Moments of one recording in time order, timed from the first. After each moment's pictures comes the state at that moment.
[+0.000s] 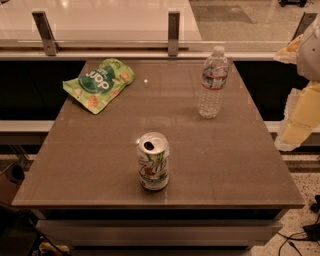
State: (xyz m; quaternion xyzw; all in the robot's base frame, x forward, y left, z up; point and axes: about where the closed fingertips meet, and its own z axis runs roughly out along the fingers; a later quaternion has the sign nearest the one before) arm 0.437 -0.210 0.998 -0.60 0.77 -0.06 0.19
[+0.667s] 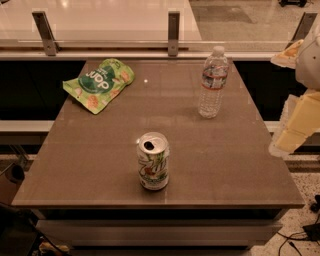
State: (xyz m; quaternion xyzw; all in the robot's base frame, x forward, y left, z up) arm 0.433 -0.201 0.993 -0.60 0.77 -0.05 0.22
